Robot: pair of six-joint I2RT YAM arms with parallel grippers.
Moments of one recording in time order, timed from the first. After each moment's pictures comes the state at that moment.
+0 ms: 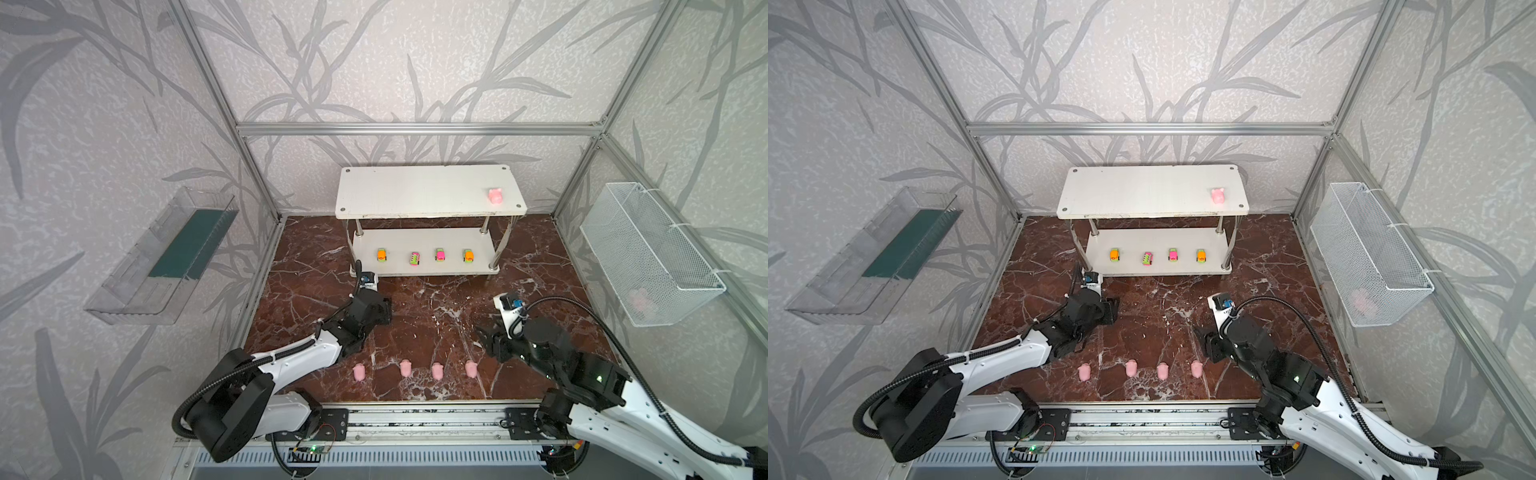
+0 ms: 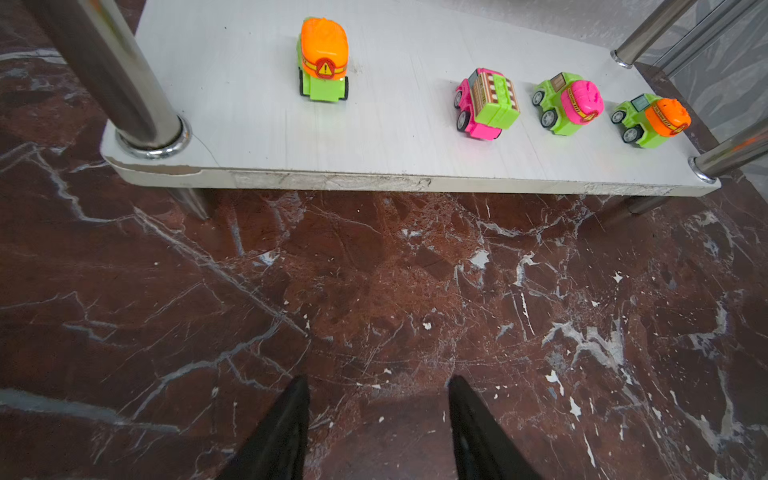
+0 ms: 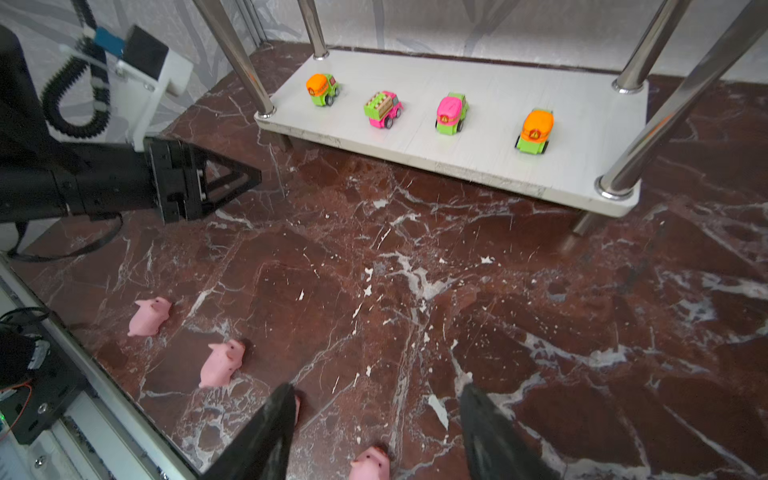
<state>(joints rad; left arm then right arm) -0.64 1.27 0.51 0.14 -0.26 -0.52 0.92 0.55 0.57 -0.60 0.26 0.38</state>
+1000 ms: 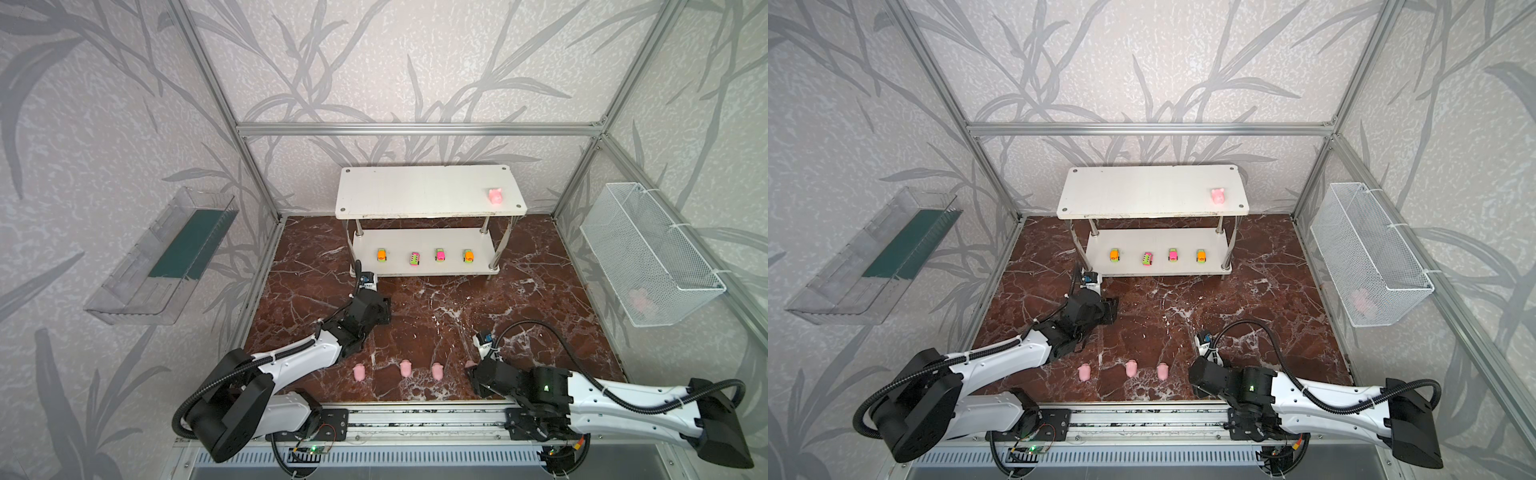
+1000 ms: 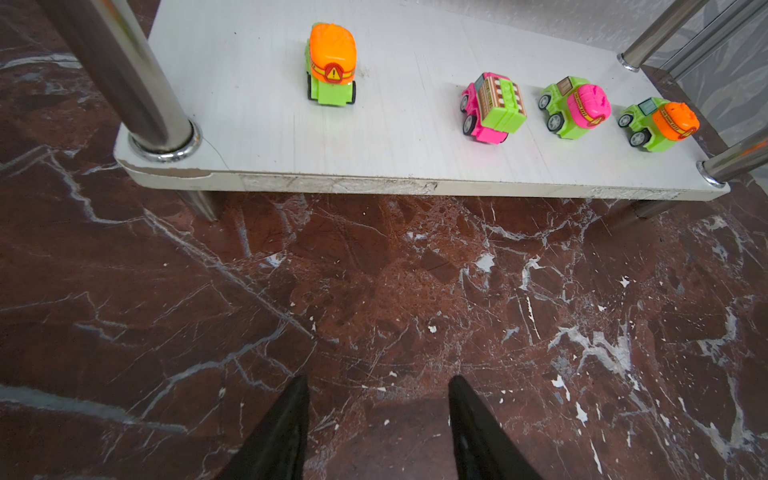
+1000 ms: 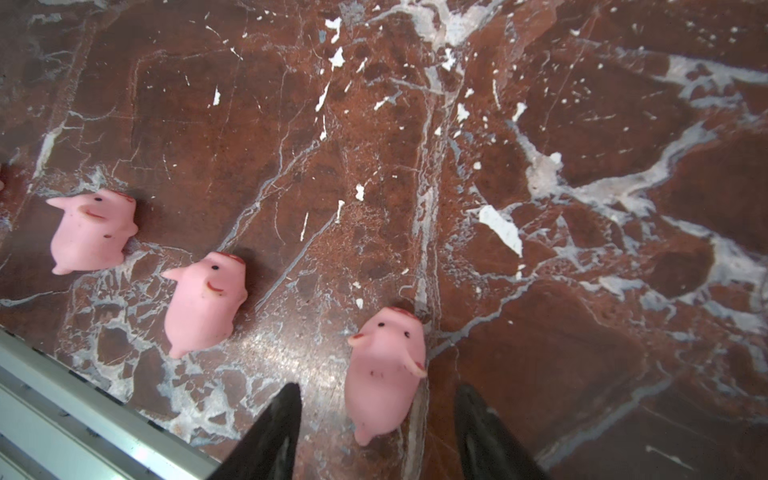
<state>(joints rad) -0.64 1.27 0.51 0.14 -0.27 -0.52 1.25 0.80 0.34 -0.54 0.38 0.89</state>
